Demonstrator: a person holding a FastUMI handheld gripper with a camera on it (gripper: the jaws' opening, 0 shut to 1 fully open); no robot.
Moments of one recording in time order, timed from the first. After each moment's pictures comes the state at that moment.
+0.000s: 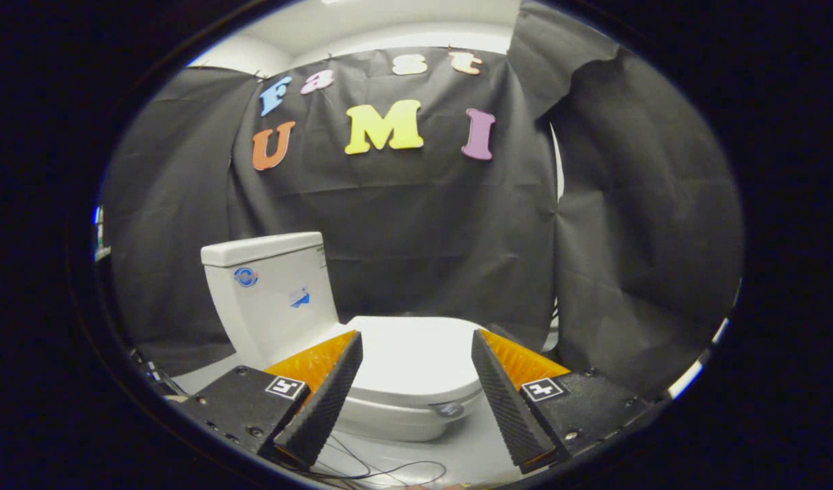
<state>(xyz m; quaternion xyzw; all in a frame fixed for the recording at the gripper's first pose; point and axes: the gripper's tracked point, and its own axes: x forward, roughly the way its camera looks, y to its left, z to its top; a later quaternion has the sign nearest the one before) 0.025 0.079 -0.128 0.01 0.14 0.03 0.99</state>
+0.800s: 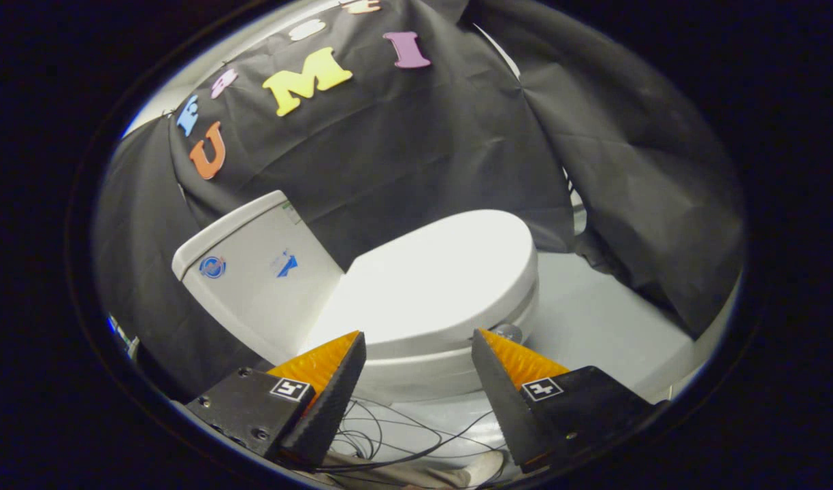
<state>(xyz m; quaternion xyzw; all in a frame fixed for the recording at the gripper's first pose) 0.056 0.080 -0.267 0.19 0.31 0.01 0.93</state>
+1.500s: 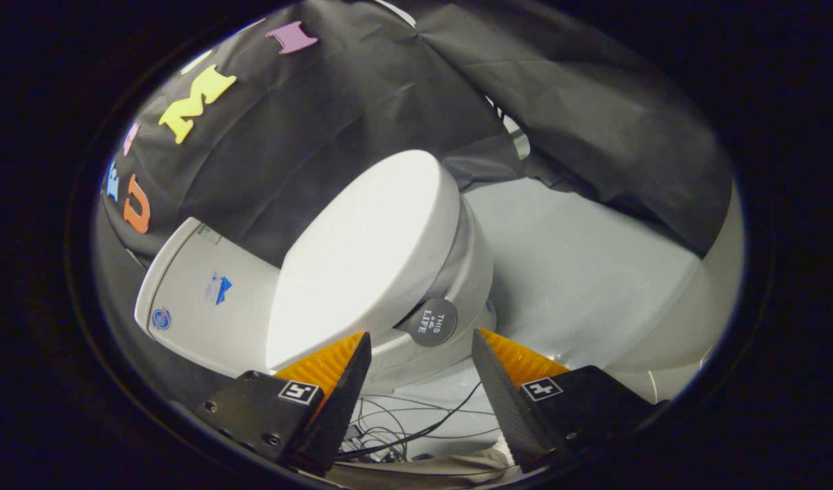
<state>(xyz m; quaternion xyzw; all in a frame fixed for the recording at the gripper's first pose) 0.086 0.021 -0.353 0.32 0.40 -0.08 0.85</state>
